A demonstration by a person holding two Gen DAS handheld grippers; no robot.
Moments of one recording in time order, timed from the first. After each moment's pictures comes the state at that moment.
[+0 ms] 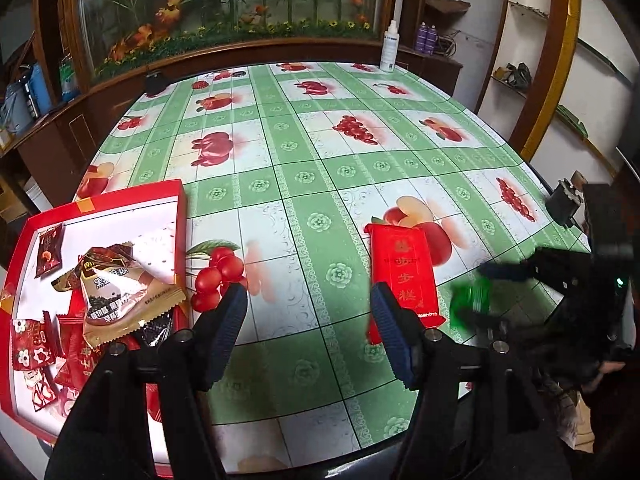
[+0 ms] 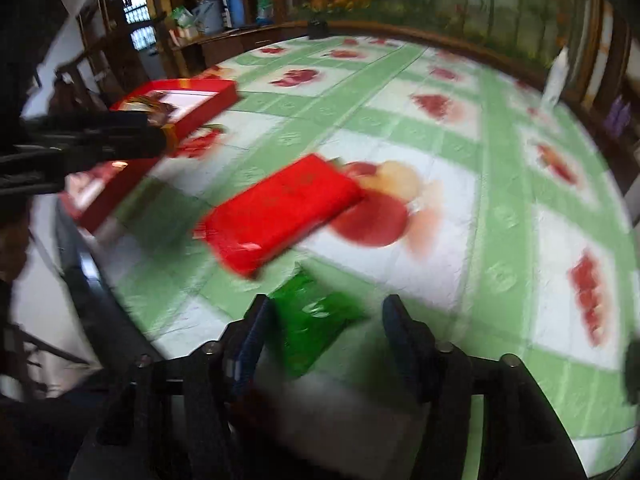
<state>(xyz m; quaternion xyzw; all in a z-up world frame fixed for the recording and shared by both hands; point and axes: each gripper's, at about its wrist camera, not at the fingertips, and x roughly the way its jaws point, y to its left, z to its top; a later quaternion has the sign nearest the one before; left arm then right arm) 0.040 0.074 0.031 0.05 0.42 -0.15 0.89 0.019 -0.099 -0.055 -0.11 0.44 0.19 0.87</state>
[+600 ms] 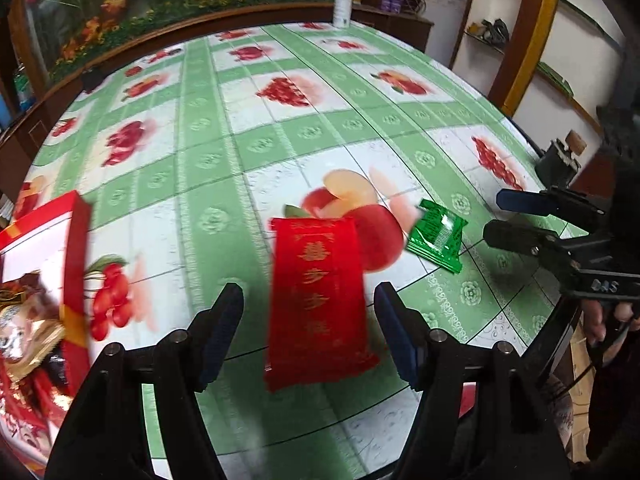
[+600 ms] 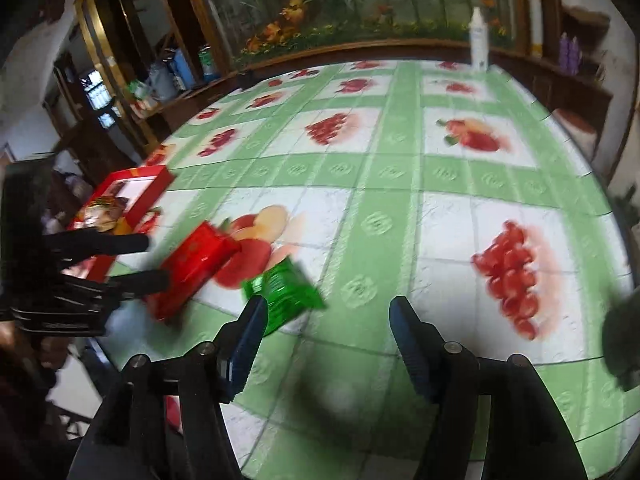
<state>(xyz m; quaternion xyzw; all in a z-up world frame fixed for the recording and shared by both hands) 0.066 -0.010 -0.006 0.09 0.48 -0.19 0.85 0.044 -0.205 -0.033 0.05 0.42 0.18 0.89</state>
